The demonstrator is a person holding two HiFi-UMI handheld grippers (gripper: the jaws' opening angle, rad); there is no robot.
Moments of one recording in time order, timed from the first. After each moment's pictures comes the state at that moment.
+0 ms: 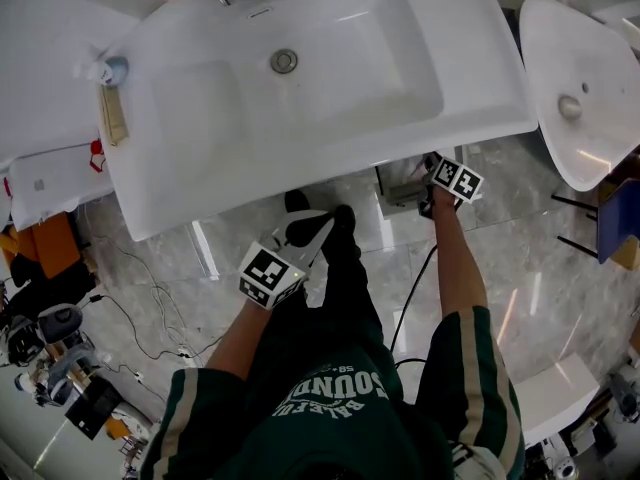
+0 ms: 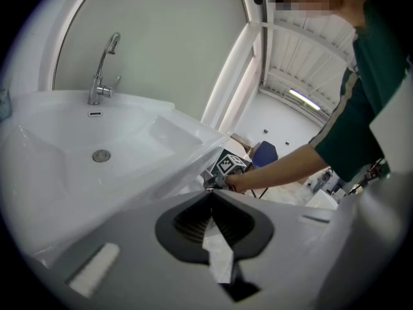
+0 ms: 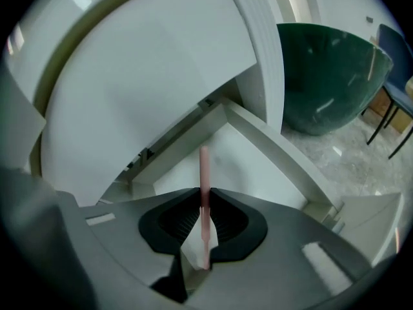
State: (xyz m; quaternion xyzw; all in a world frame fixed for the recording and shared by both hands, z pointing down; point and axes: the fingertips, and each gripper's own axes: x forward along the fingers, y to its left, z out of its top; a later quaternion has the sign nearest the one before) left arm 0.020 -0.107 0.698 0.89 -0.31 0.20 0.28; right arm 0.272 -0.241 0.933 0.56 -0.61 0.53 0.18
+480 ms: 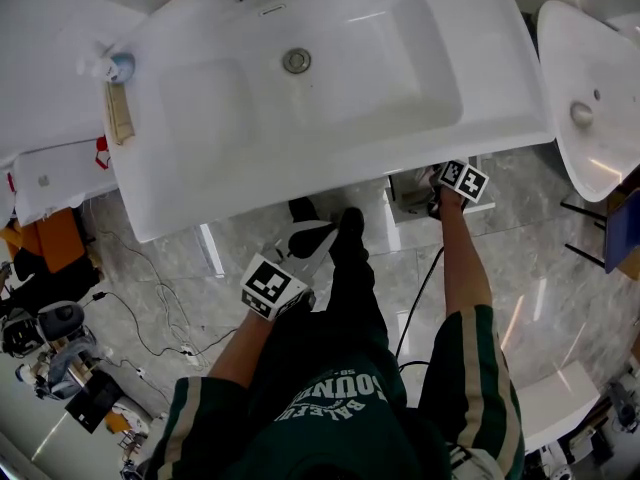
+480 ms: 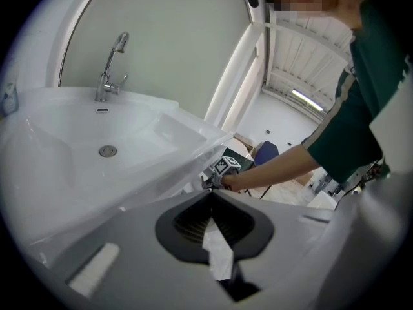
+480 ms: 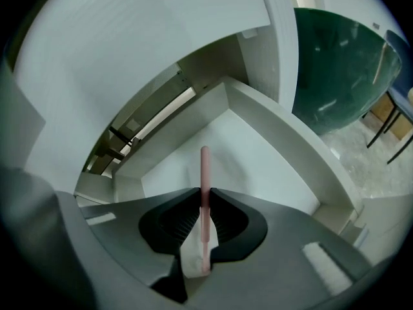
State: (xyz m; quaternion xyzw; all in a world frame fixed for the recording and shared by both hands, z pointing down) left arm 0.003 -0.097 0.710 0.88 -0.31 0.21 0.29; right arm 0.263 -0.245 0.968 0.55 -0.60 0.54 0.22
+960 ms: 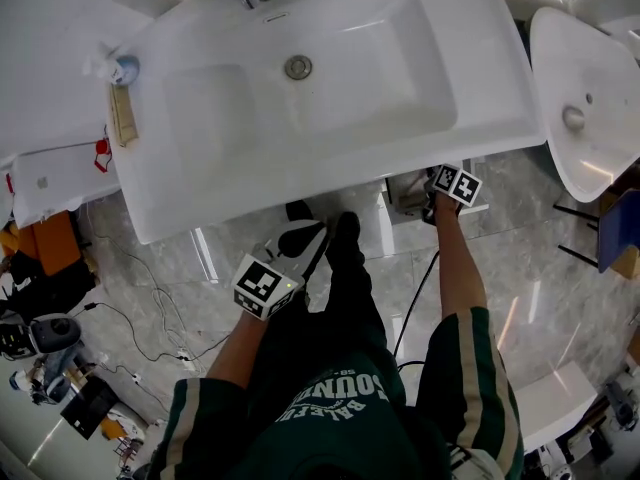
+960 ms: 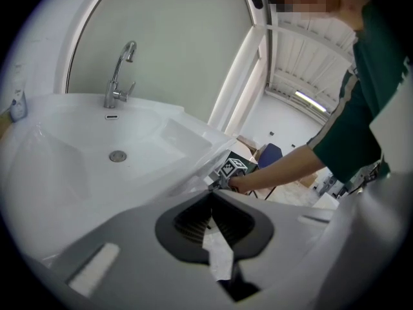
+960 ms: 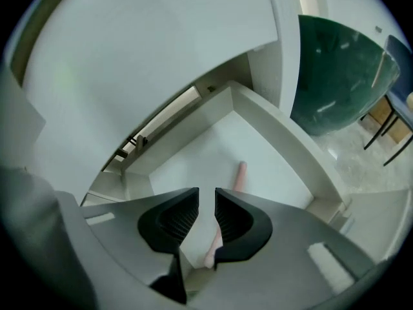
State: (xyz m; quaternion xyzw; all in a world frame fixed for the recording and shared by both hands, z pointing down) left arm -0.022 -0.105 0.694 0.88 -0.33 0.20 0.28; right arm 0.255 -0.241 0.954 0.55 -0.60 0.53 0.23
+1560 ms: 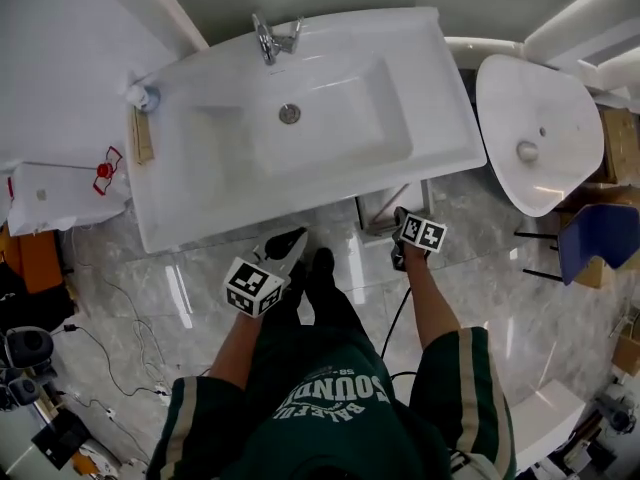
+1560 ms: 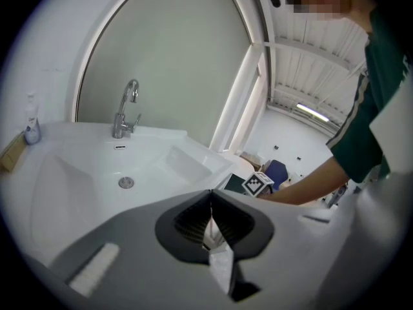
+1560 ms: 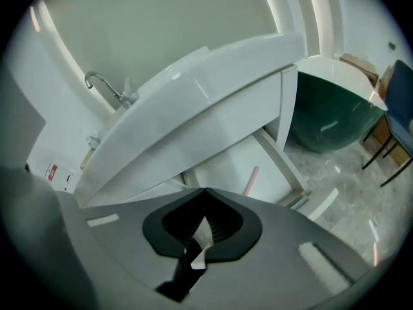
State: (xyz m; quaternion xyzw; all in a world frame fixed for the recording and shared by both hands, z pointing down) left arm -0.032 -0.117 0.608 0.88 -0.38 0.14 0.26; right arm 0.232 -0.183 0.820 0.53 -0.65 0.49 0.23
